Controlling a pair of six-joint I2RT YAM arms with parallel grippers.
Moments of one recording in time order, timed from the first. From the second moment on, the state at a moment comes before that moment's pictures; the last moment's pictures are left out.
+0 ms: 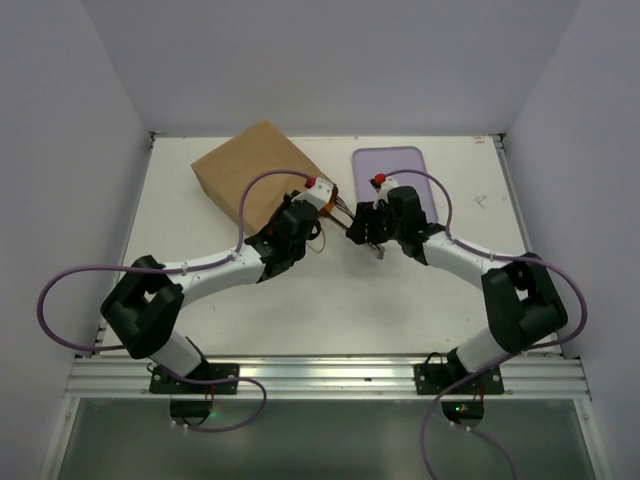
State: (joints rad) left arm -0.81 1.56 0.95 0.19 -0.81 0.27; right arm 0.44 1.54 0.86 0.06 -0.23 0.34
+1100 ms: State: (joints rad) left arm -0.81 1.56 0.95 0.17 -0.79 0.26; right arm 0.47 1.76 1.13 0.05 -0.22 0.29
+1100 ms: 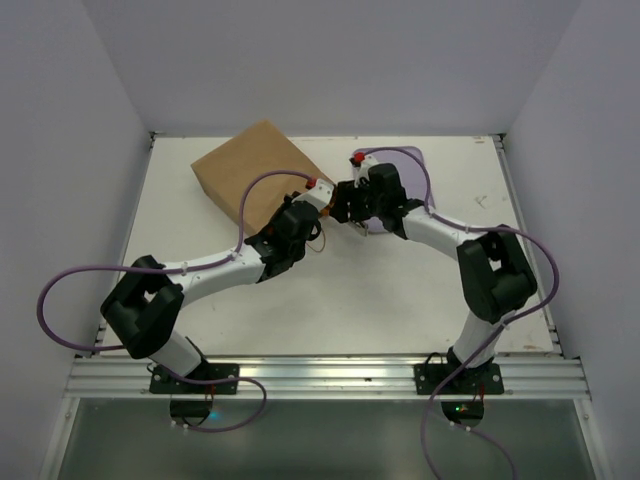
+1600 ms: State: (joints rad) left arm -0.81 1.56 0.95 0.16 -0.79 0.26; right arm 0.47 1.87 1.18 0.04 -0.23 0.28
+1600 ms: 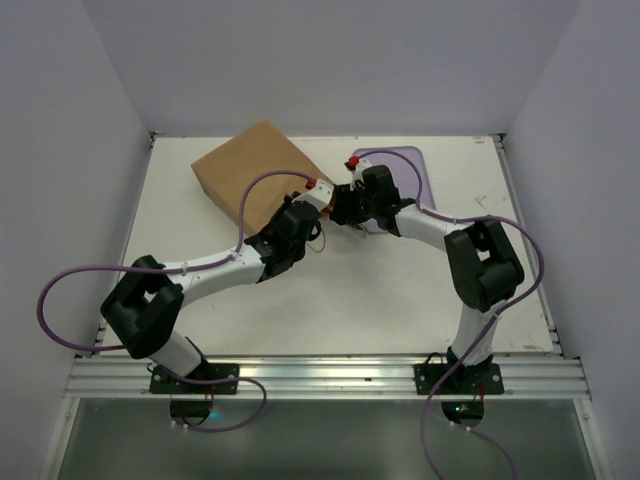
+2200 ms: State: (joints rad) left arm -0.81 1.56 0.95 0.16 -0.79 0.26; right arm 0.47 1.75 1.15 -0.03 -0.23 0.29
